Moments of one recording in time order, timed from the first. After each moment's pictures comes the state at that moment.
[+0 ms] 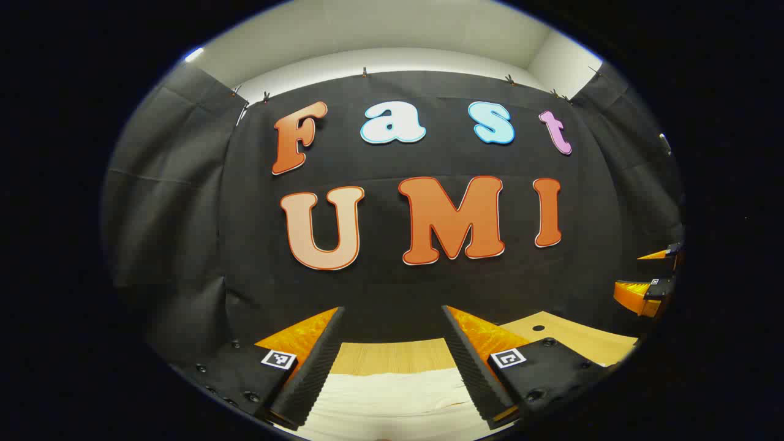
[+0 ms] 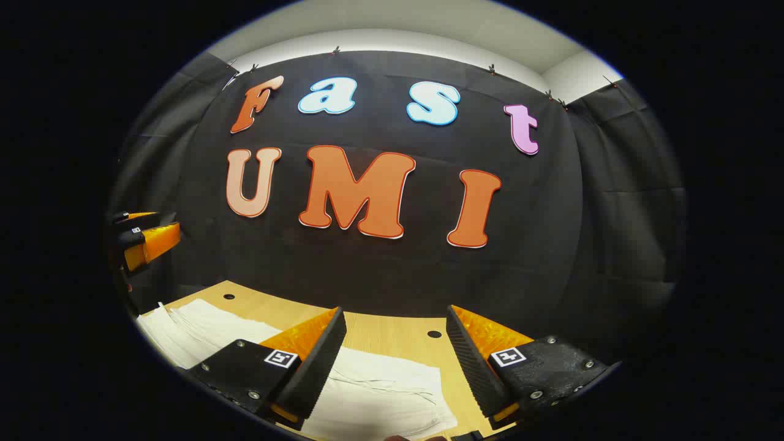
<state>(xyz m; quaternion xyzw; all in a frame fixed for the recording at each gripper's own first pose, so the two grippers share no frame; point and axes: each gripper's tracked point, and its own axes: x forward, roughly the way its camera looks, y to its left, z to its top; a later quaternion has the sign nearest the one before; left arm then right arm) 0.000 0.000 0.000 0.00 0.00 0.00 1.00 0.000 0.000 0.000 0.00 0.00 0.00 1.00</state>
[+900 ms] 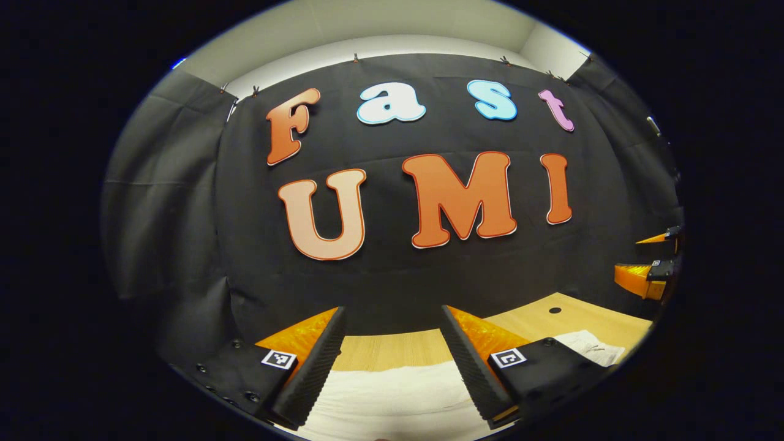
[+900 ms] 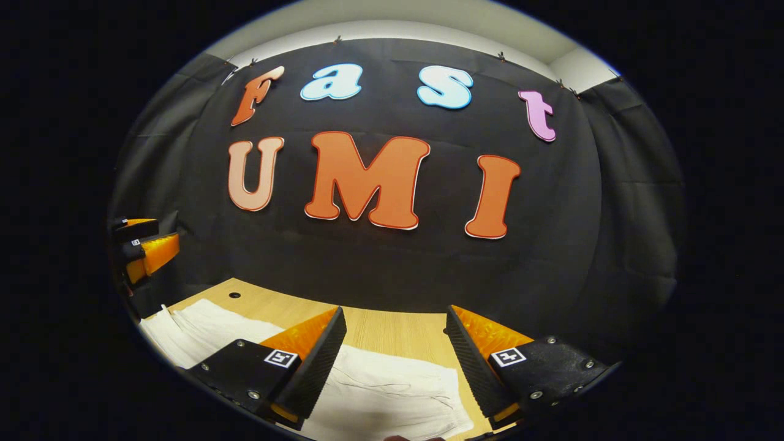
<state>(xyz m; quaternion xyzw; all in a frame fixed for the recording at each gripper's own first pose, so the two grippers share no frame) 0.040 0.038 -0.028 0.03 0.04 0.00 1.00 0.047 0.029 -0.008 0.02 0.03 0.00 1.00</state>
